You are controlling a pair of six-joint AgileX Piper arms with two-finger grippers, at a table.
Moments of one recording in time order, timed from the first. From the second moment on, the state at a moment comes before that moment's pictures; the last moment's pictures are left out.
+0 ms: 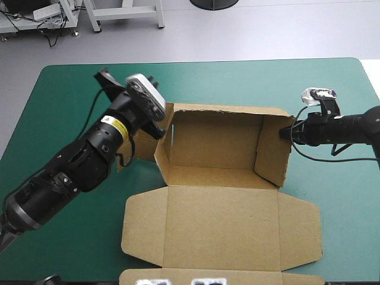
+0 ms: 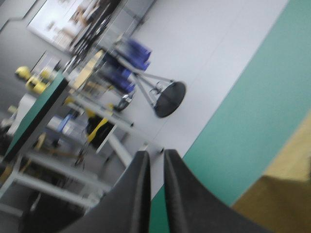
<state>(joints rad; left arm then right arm) -0.77 1.21 -1.22 1.02 0.45 -0.31 -0.18 1.43 -1.15 0.81 1.04 -0.72</state>
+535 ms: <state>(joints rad) -0.16 1.21 -1.23 0.46 0.61 -0.31 0.12 1.84 -1.59 0.52 1.05 -0.49</state>
